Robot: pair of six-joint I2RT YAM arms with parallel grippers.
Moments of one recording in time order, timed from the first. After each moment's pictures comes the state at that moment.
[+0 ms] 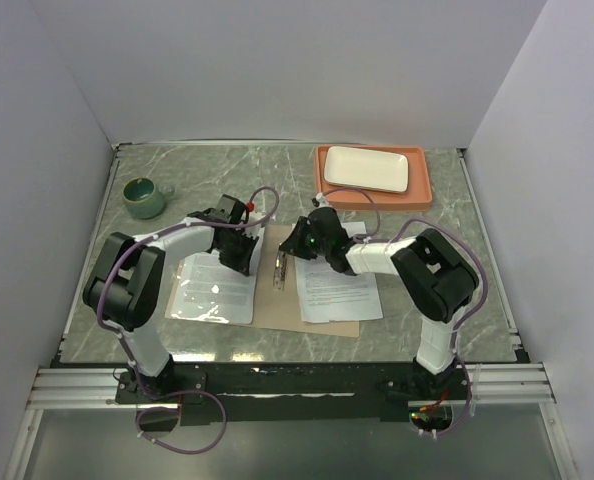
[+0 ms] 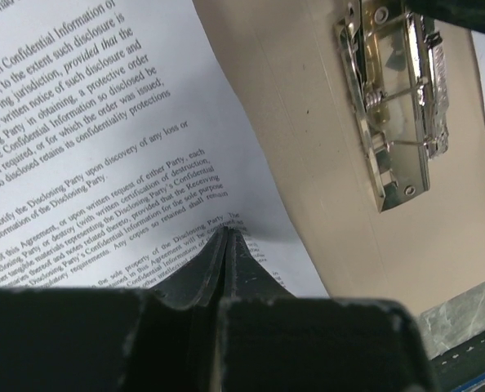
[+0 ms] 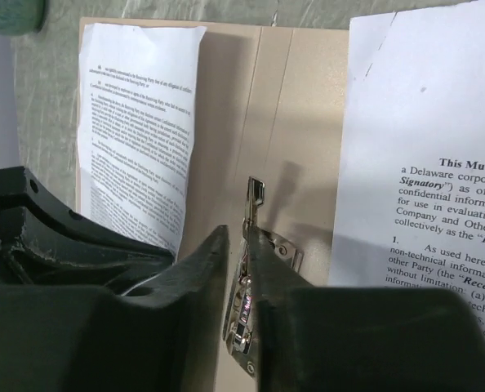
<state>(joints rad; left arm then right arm) -0.43 1.75 1.06 -0.50 0.26 0.03 0.66 1.86 0.95 0.34 -0.11 0.86</state>
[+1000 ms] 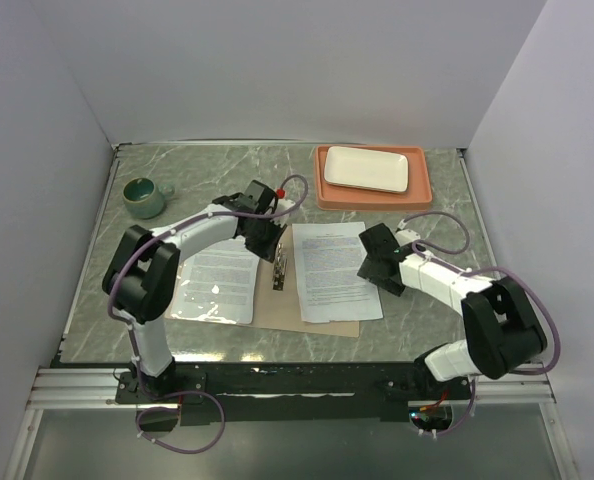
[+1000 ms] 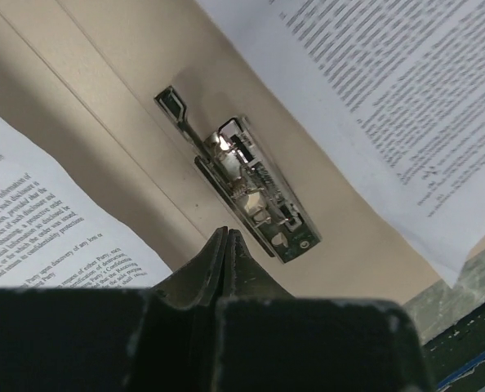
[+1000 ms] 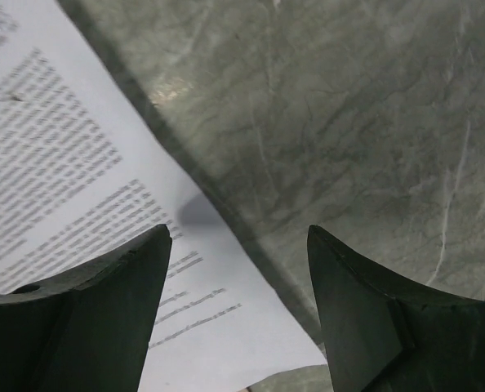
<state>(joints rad) -0.56 1.83 1.32 -0.59 0.26 0.02 0.44 1.39 0.73 -0.53 0.39 0.93</state>
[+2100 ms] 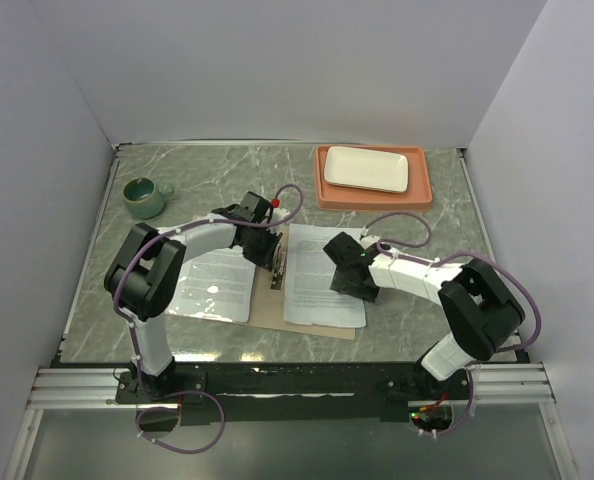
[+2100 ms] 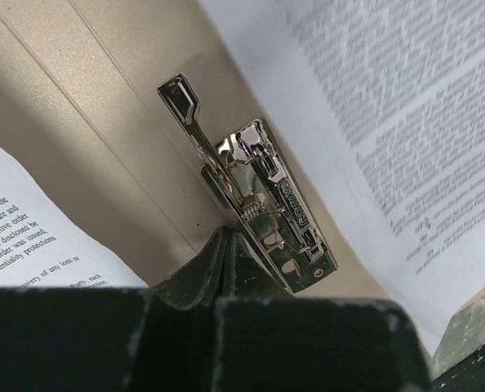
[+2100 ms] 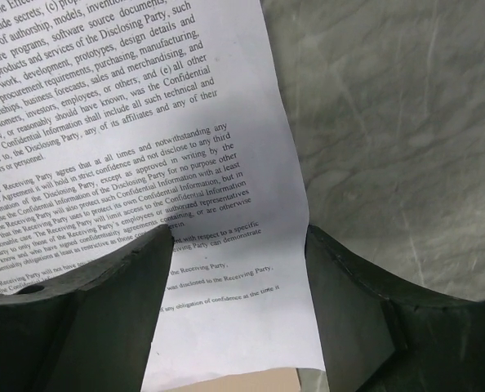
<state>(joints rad) -0.54 1.87 1.19 -0.44 0.28 0.00 0.67 1.55 0.84 -0.60 0.36 1.00</state>
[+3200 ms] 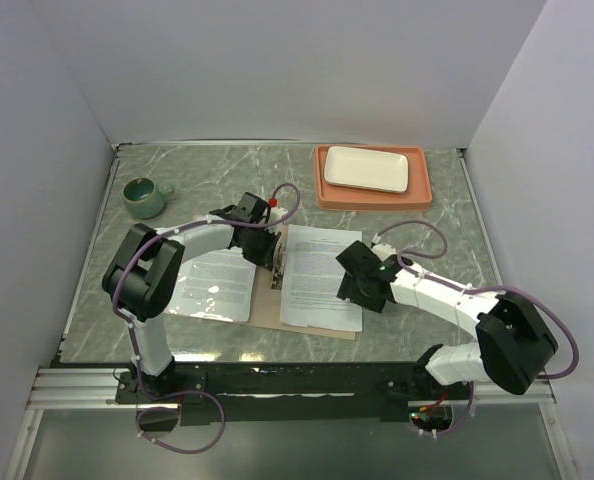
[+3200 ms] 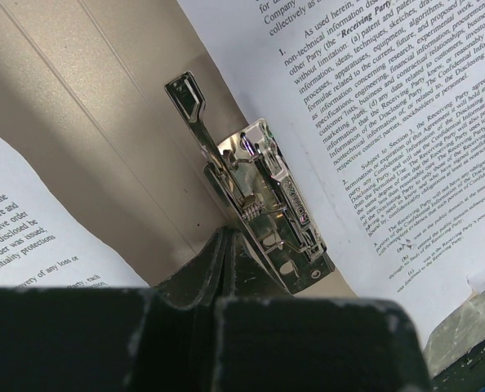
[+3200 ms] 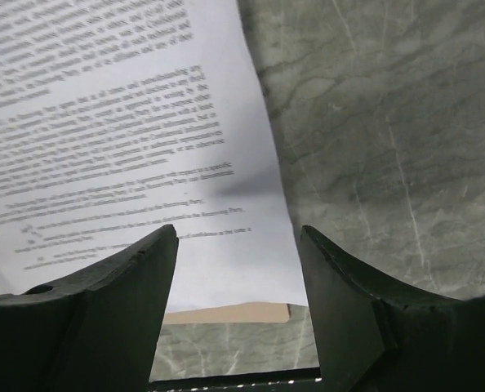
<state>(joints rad) -0.53 1.86 1.16 -0.40 0.31 -0.02 0.70 1.32 0.74 -0.66 0.28 1.05</state>
